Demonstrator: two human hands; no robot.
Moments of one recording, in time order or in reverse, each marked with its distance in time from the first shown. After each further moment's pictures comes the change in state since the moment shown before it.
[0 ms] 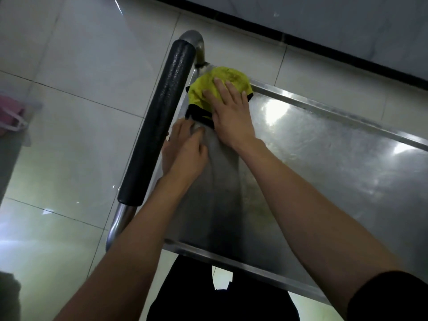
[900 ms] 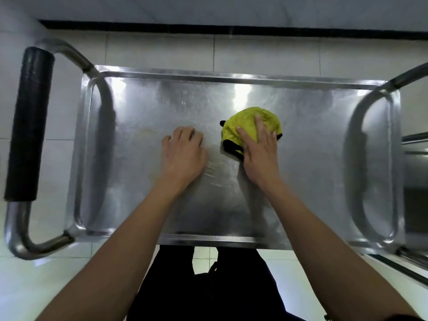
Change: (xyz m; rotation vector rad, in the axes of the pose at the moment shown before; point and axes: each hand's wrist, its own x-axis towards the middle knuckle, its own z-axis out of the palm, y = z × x) left_hand -0.073 0.209 0.067 0.188 -0.129 0.340; right_hand -0.293 0.209 -0.022 0.110 0.271 0.432
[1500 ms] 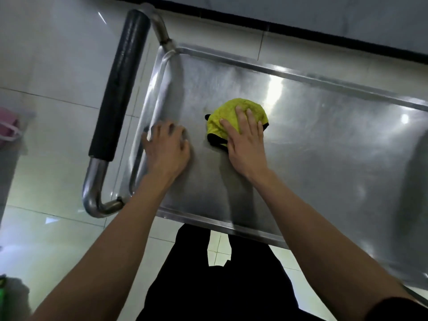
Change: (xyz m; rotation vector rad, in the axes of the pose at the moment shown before) left_hand -0.067 -0.164 -0.014 -0.065 0.079 -0.319; right_hand 0.016 -0.160 0.074 -0.079 -0.124 -0.252
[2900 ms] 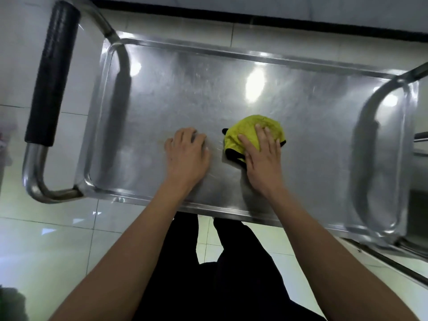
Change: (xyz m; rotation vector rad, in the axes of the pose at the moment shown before) left_hand -0.075 0.151 0.048 0.000 -0.023 0.186; right_hand -0.142 0.136 -0.035 0.021 0.053 0.165
